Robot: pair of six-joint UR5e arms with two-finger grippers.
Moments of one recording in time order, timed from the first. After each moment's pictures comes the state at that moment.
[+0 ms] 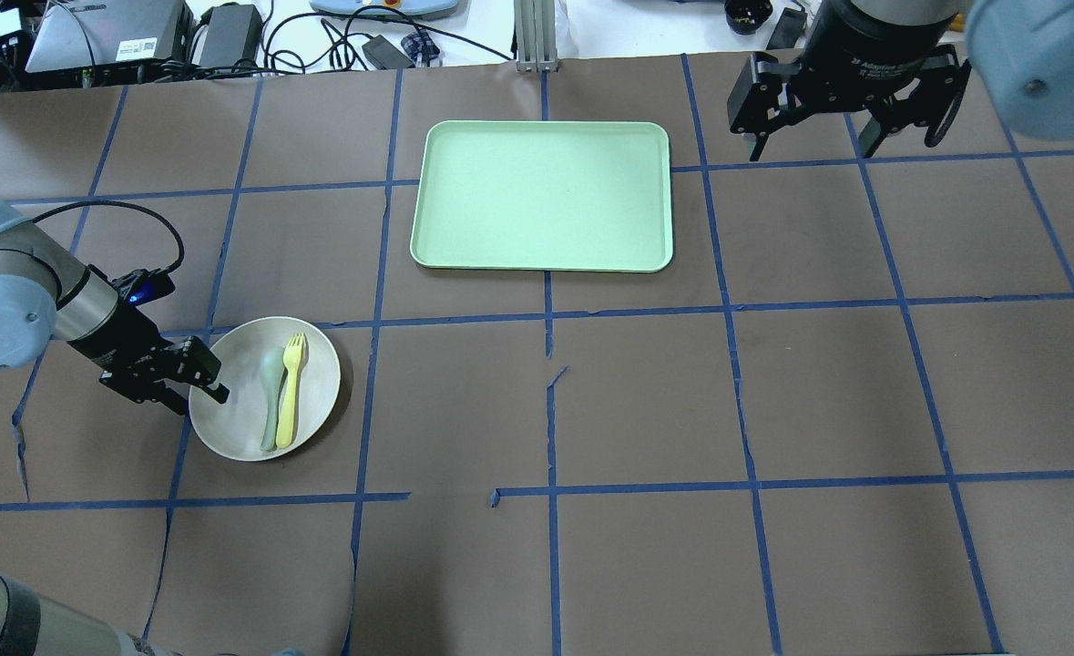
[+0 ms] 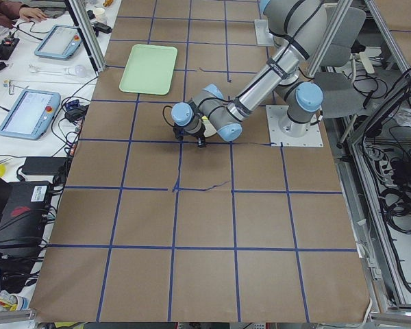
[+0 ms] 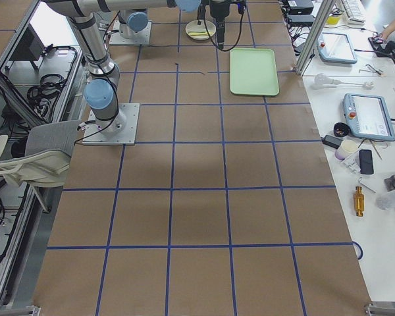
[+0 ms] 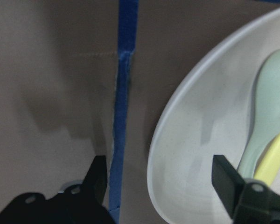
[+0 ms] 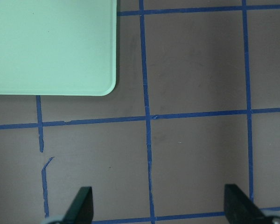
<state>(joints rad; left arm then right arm) -1.02 -1.93 -1.96 -1.23 1.46 0.49 1.61 -1.56 1.50 -1.63 -1.61 0.08</state>
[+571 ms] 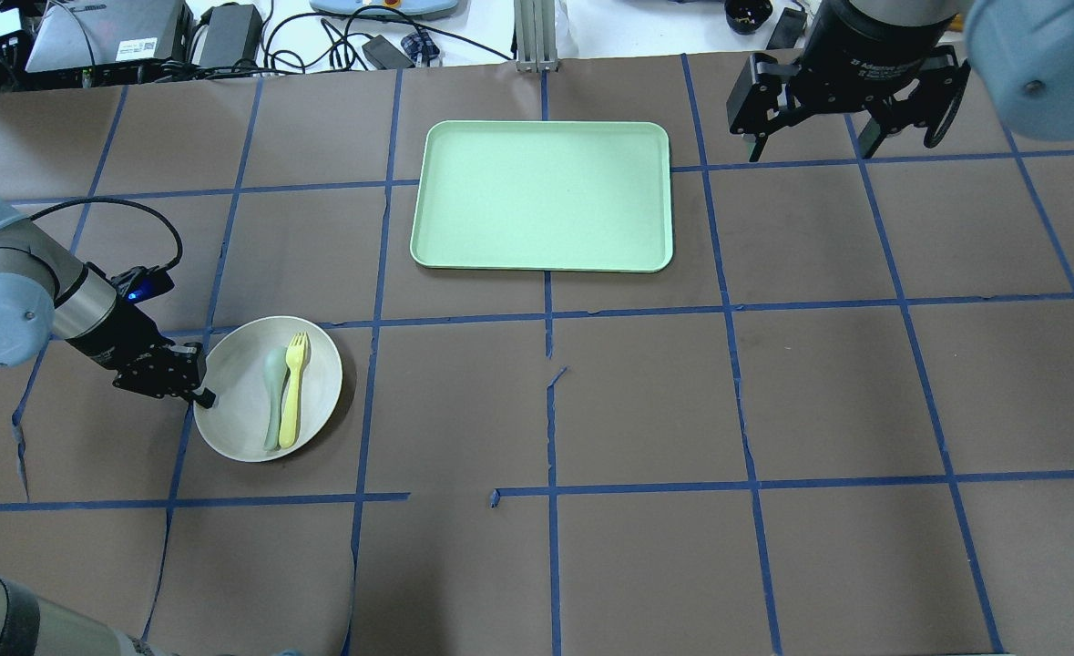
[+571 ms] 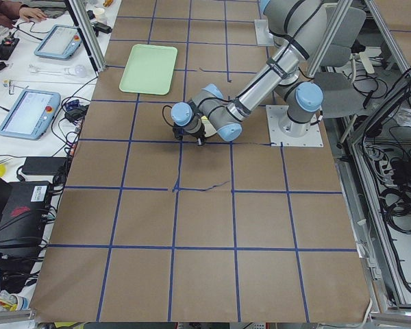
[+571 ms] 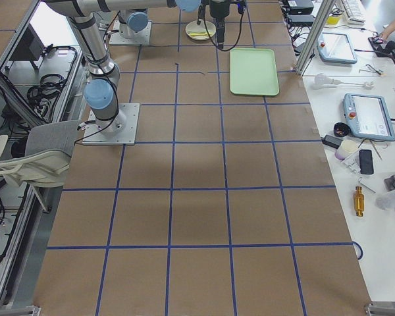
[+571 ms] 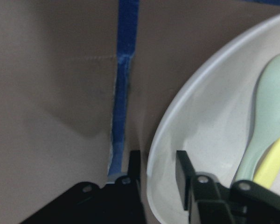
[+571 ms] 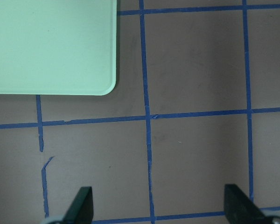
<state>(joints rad) -1.02 -1.93 -1.96 -1.23 1.46 0.49 1.61 -1.56 1.50 -1.63 -1.61 0.08</state>
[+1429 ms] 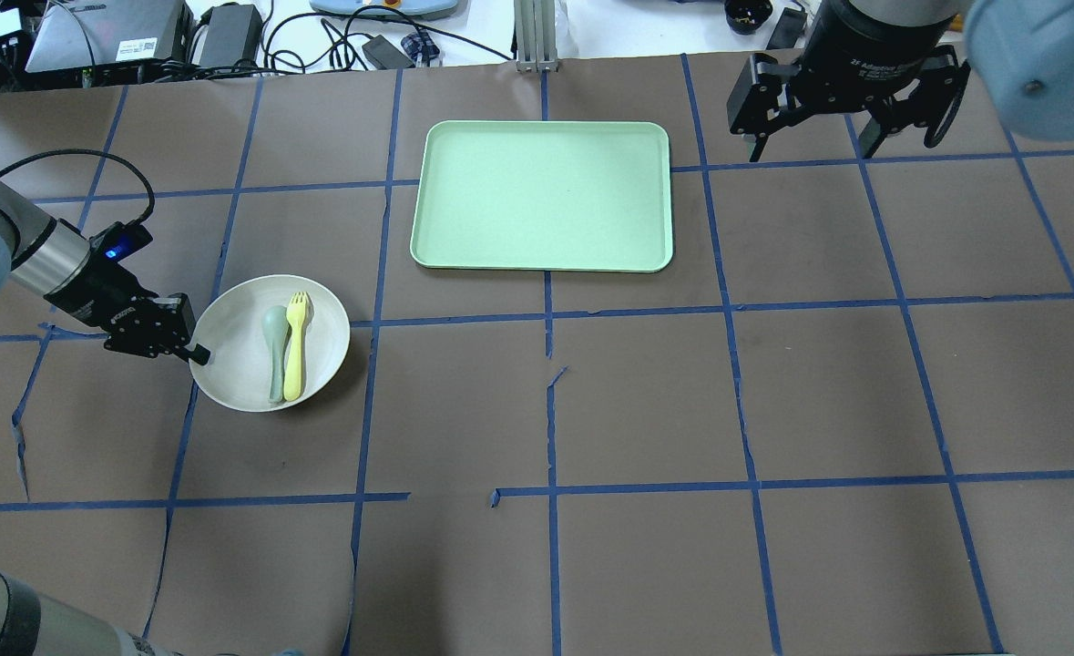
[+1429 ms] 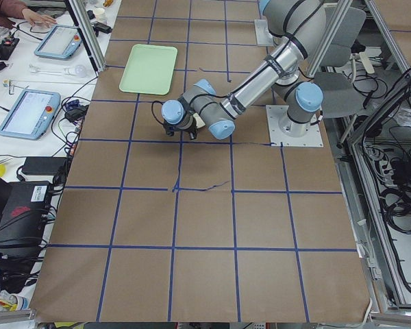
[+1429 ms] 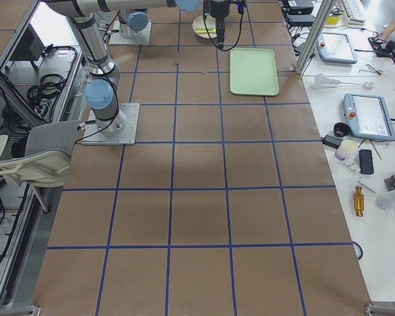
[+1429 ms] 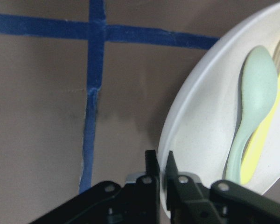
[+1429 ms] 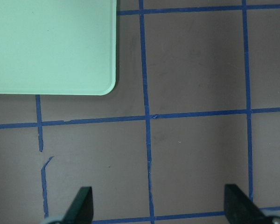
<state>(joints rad) -1.02 -1.93 -1.78 -1.44 1.34 0.45 1.61 -1.56 1.50 -1.63 -1.61 0.08</state>
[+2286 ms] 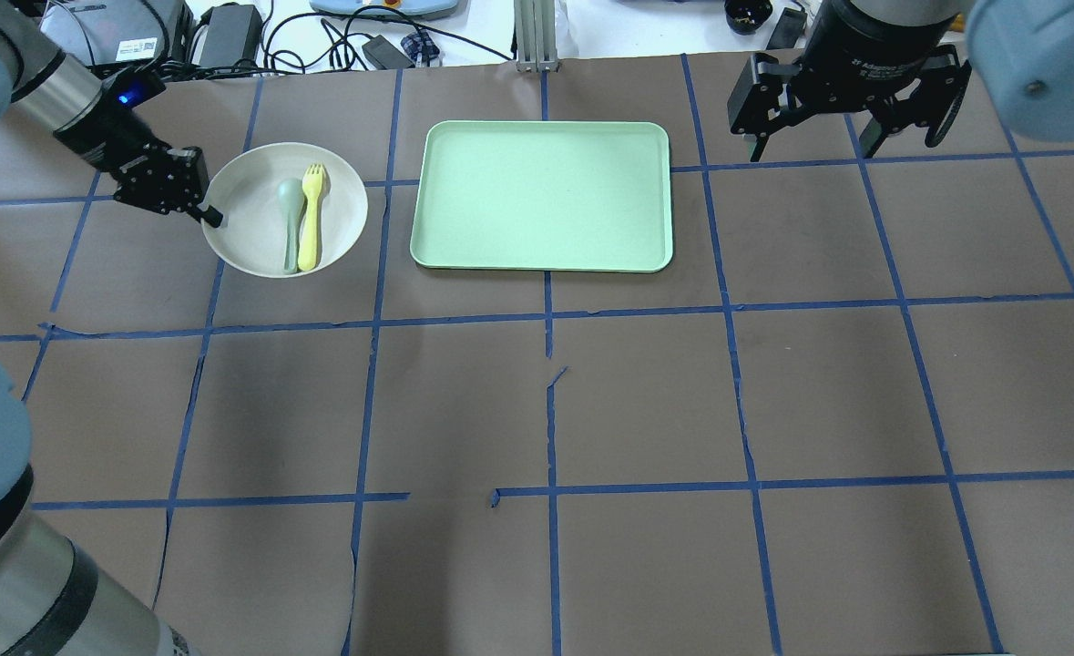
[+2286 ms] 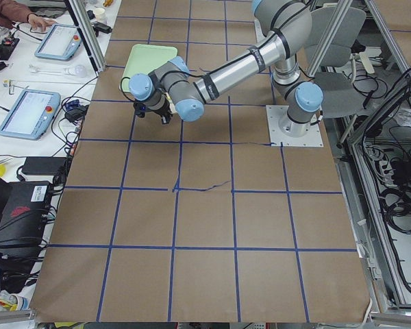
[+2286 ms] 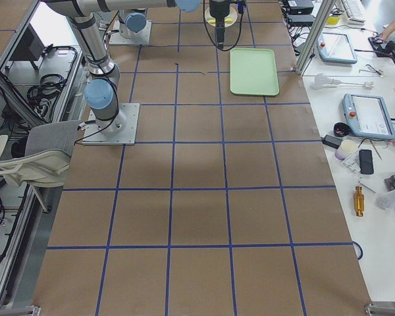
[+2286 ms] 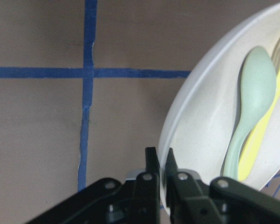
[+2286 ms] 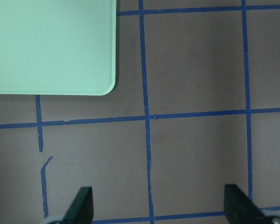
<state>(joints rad) -1.24 -2.12 -1.27 -1.61 1.29 0.32 1.61 -1.56 1.50 -1.63 -1.61 0.08</state>
